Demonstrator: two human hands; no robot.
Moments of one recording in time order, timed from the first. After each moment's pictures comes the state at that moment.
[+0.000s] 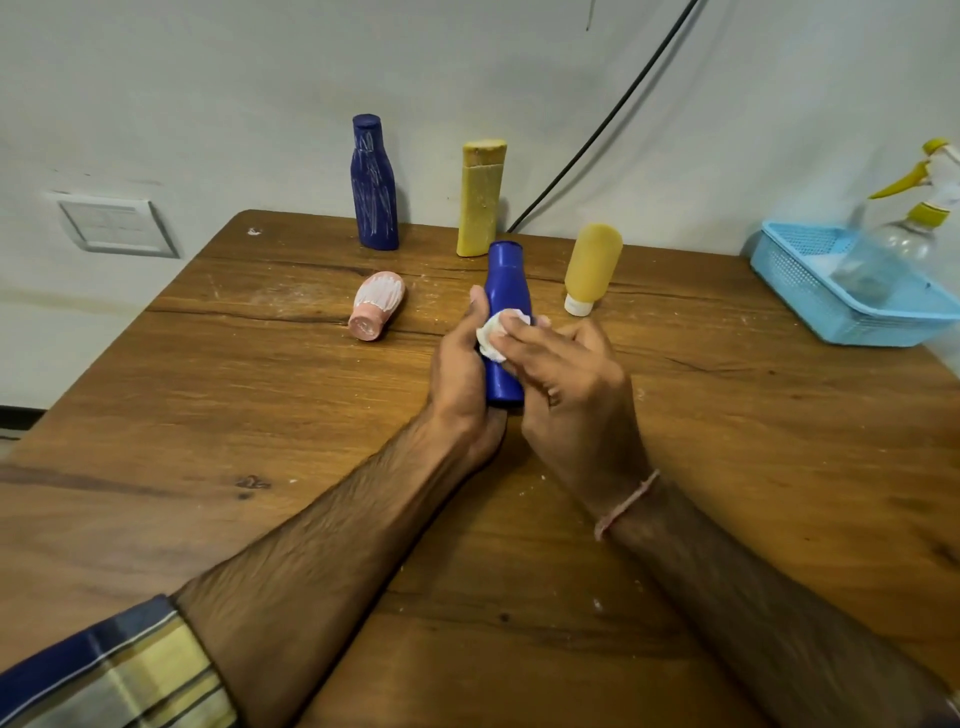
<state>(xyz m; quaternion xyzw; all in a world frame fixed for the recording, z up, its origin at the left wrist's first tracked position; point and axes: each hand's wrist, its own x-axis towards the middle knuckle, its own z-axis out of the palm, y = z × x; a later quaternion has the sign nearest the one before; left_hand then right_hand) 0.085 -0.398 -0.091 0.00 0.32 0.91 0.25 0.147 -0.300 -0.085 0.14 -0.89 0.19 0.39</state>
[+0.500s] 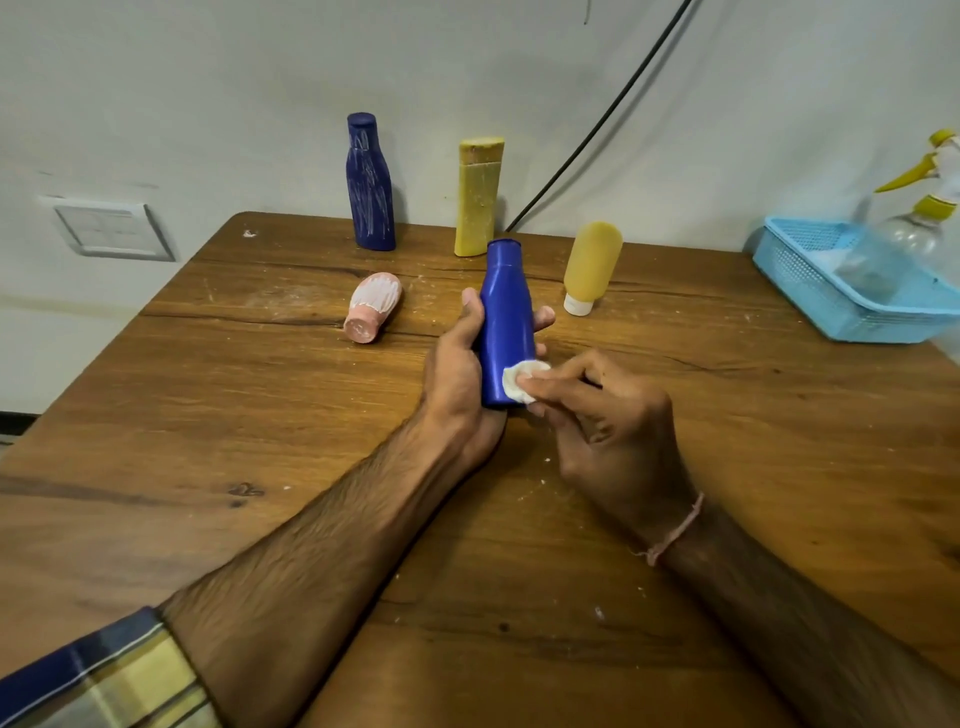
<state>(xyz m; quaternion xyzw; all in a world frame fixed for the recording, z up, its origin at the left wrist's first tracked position) 0.083 -0.399 -0.091 0.01 0.37 0.90 0.22 0.167 -0.267 -0.091 0.18 -0.89 0.25 0.34</state>
